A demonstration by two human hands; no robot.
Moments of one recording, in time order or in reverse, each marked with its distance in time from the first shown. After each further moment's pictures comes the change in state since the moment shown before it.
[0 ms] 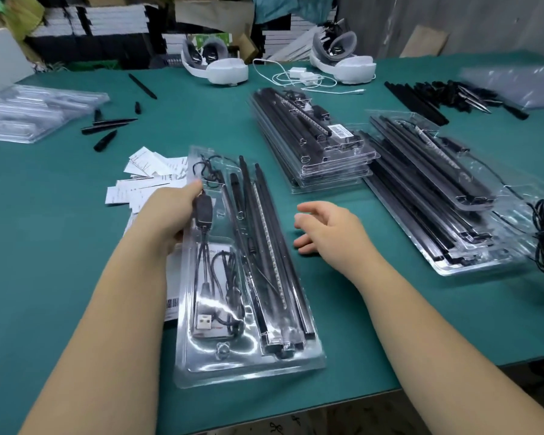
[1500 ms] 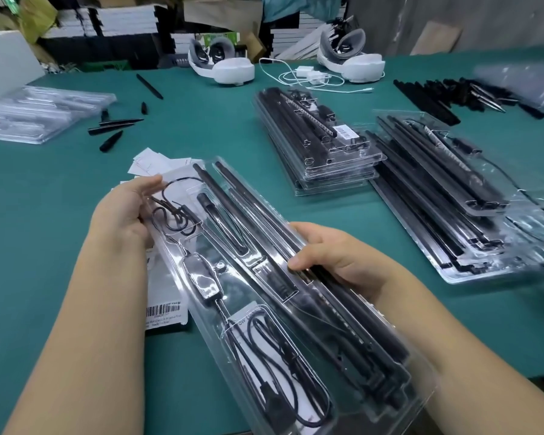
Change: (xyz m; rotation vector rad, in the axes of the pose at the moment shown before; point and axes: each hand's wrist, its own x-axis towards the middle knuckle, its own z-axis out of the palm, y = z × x) left_hand 0.000 0.007 -0.033 -0.612 0.070 -0.187; right_hand -0.017 -0.012 -0.013 0.391 -0.703 0.164
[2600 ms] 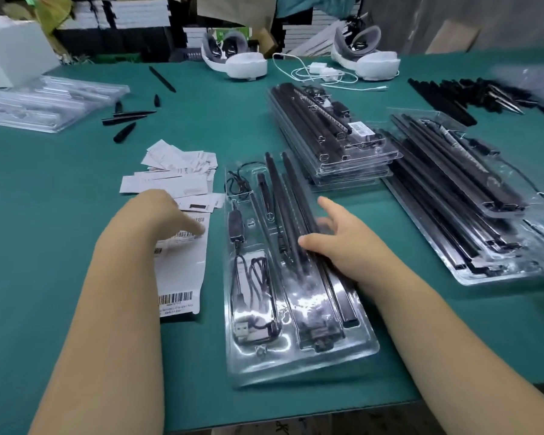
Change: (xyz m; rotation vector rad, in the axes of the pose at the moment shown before) left_hand -0.012 -0.001 -0.006 1.379 -0.046 0.167; right_hand 0.015 0.012 -0.006 -0.509 0.546 -0.077
